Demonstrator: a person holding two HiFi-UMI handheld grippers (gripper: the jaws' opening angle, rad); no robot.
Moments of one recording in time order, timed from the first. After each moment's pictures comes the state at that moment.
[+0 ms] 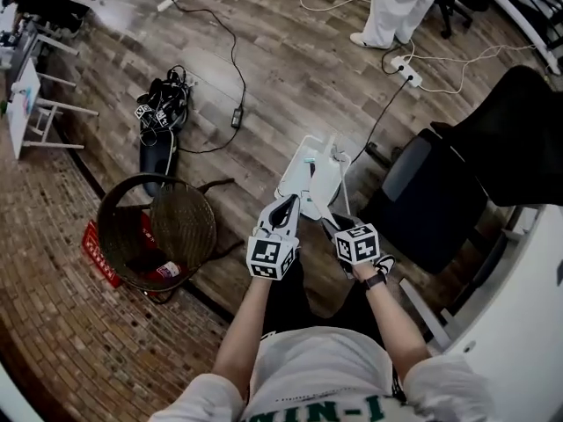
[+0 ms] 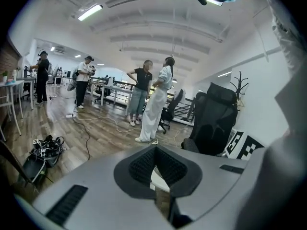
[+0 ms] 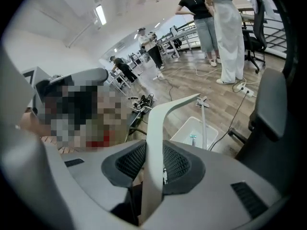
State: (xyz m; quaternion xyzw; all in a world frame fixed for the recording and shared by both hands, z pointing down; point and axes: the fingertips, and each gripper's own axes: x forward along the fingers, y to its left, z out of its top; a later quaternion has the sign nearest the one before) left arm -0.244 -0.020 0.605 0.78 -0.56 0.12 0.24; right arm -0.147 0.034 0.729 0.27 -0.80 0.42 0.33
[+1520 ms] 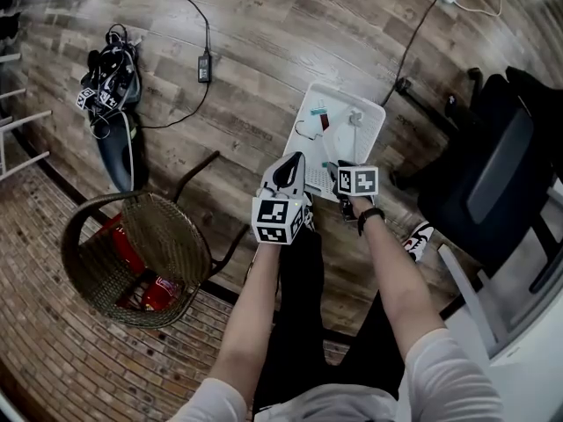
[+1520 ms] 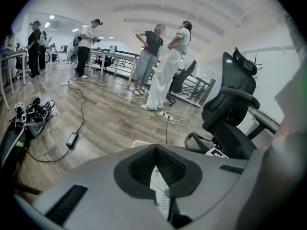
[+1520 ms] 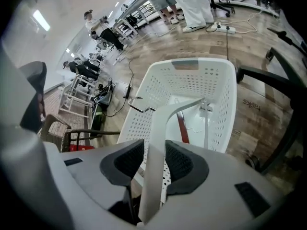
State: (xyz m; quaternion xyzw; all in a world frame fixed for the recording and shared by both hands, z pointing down) left arm -0.296 -0.089 0.983 0.76 -0.51 0.20 0.35; right arm -0.195 -0.019 1.173 0.36 -0.65 0.57 0.35
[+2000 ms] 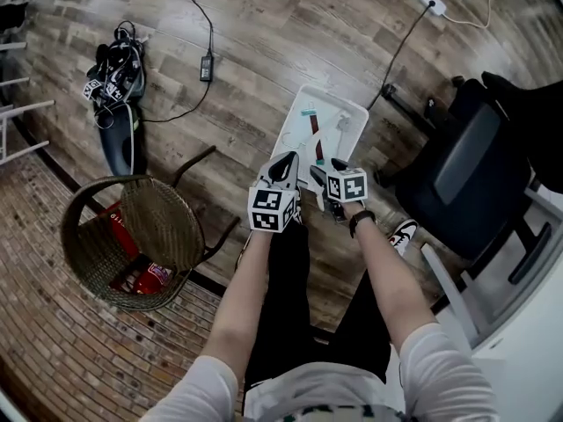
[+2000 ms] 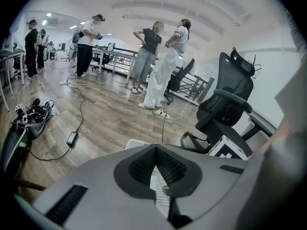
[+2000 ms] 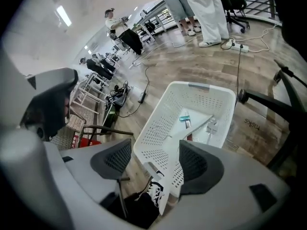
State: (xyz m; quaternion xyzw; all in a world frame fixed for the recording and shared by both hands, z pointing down) left arm -0.279 -0.073 0.953 0.76 -0.50 0.21 0.35; right arm -0.196 -0.021 1.093 0.33 -0.71 0.52 0.34
